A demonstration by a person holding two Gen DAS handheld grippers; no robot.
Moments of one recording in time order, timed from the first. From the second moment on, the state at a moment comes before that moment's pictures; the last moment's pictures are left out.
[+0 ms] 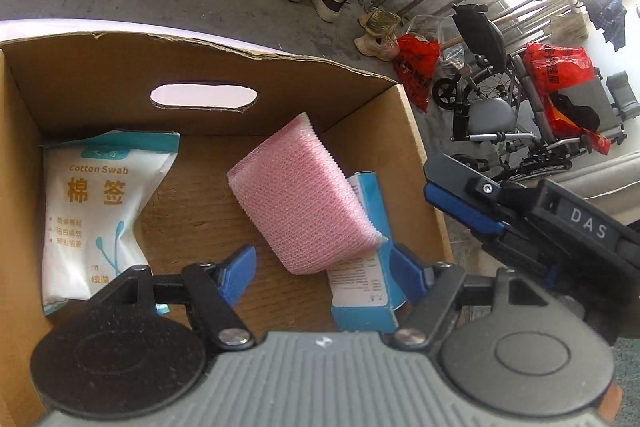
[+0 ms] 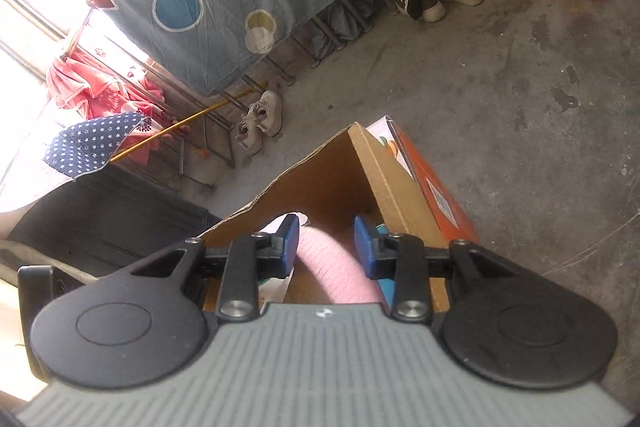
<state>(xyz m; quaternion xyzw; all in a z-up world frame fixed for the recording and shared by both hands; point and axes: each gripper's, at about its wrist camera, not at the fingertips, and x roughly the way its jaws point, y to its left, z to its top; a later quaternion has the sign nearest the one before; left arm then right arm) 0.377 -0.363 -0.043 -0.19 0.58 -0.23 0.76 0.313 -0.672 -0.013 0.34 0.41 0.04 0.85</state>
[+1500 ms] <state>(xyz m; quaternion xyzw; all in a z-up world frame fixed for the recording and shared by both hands) 0.345 -0.138 0.020 -0.24 0.51 -0.14 0.82 0.419 -0.481 -0.086 0.10 0.53 0.04 0.84</state>
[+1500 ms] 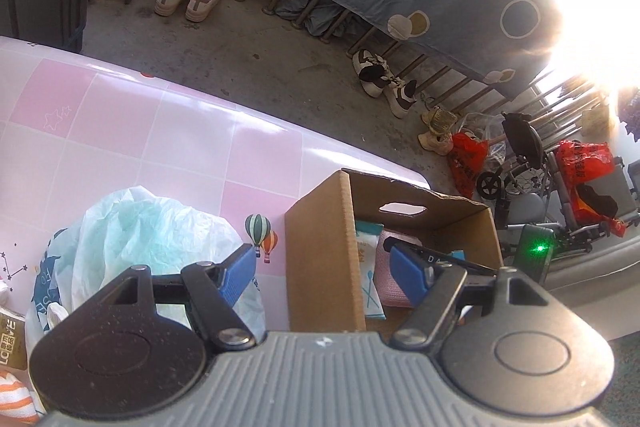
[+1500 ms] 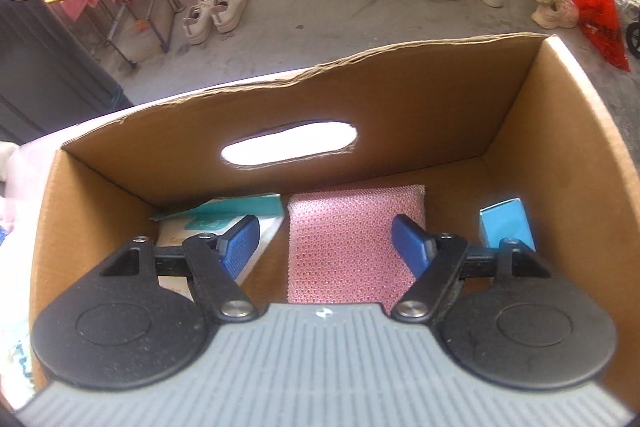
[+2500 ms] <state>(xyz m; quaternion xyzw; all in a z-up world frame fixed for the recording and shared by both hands) 0.335 -0.137 0.020 -0.25 0.51 -0.14 0.81 0.365 -0.493 -0.077 -0.09 0.52 -0.02 0.85</state>
